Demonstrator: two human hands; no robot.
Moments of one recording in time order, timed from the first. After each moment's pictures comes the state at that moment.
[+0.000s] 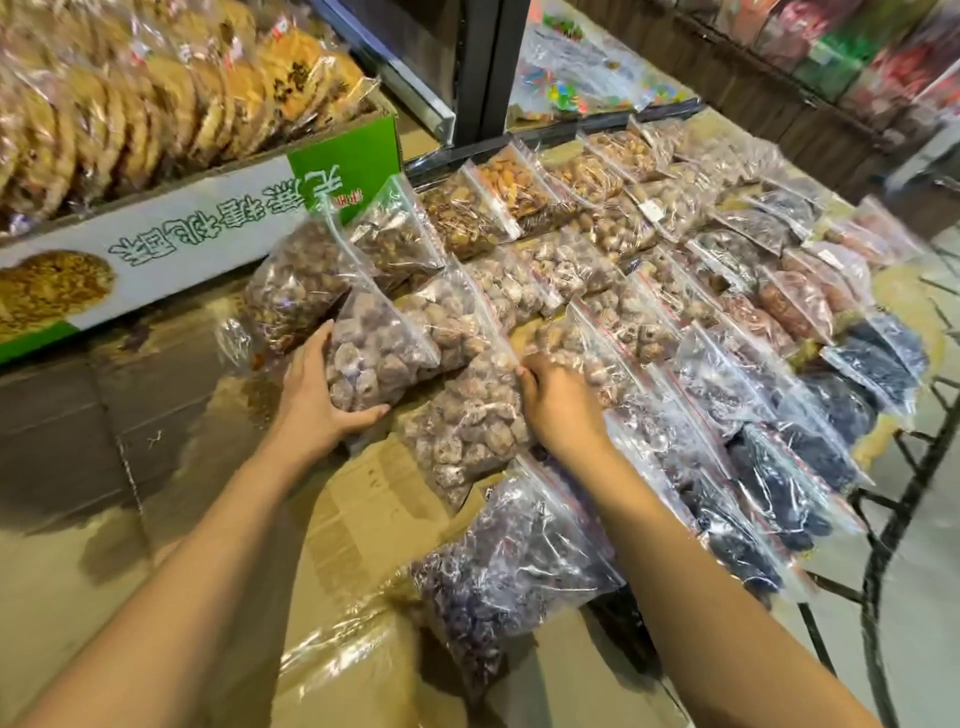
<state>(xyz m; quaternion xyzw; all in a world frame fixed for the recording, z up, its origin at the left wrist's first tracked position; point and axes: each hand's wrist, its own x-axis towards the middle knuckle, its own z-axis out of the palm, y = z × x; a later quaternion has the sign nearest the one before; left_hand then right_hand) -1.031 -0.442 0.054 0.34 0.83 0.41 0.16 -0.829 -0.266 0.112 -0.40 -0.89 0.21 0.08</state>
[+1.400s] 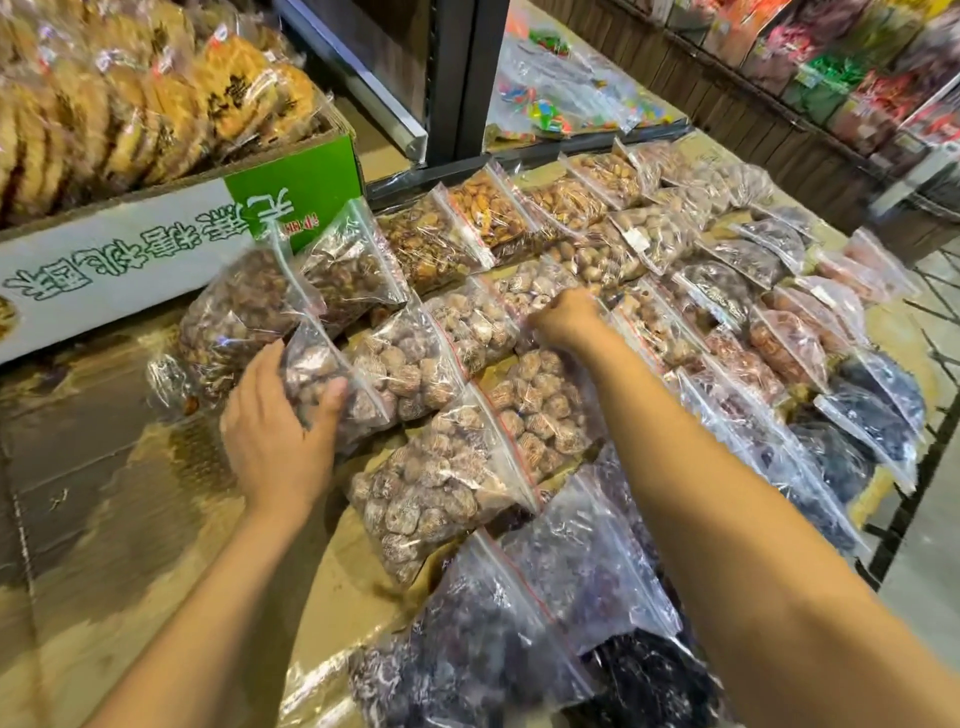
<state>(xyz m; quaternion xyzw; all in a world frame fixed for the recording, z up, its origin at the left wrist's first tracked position) -0.998 -0.389 0.074 0.23 0.89 0.39 -0.04 -0.897 -0.123 0.146 -0.54 -0.74 0.40 0.02</state>
